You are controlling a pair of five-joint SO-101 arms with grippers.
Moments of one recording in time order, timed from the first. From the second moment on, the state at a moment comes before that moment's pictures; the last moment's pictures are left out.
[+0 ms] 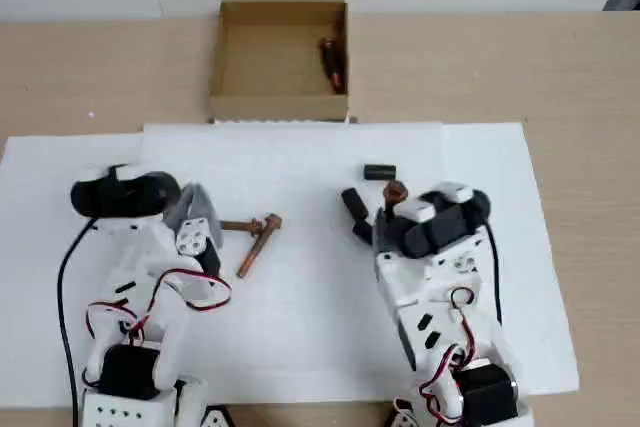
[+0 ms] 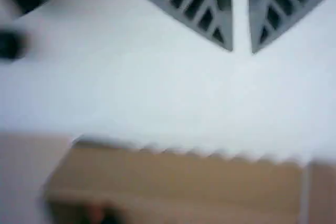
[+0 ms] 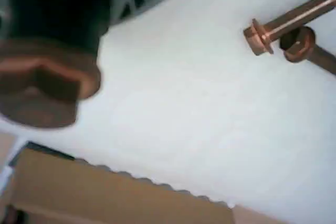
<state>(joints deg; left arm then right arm) 2.7 -89.1 78.6 46.7 16.5 -17.8 -103.0 78.5 52.7 -2.0</state>
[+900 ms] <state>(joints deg) -3.3 -89.1 93.5 43.7 8.7 -15.9 -18.7 9.1 49.2 -9.6</state>
